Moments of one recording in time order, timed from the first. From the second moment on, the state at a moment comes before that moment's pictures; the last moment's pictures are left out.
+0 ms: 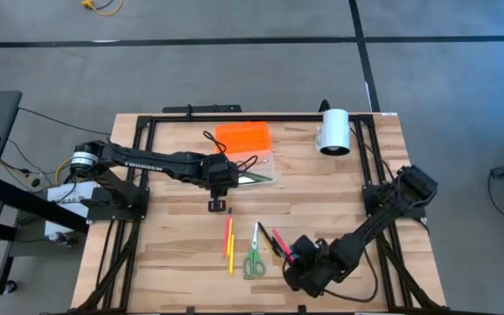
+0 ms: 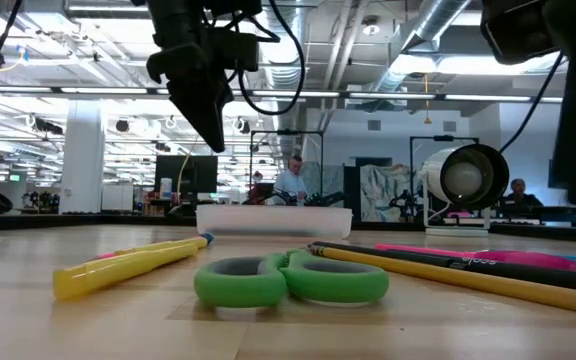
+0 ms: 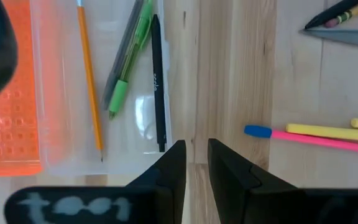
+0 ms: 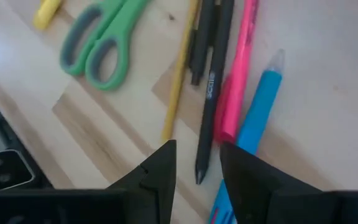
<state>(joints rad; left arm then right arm) 0.01 1.58 1.18 -0.77 -0.14 0.02 0.74 1.83 1.16 -0.55 0.32 1.54</state>
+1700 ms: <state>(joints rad) 0.01 1.58 1.18 -0.74 -0.15 0.01 0.68 1.93 1.17 -0.58 0.01 1.62</state>
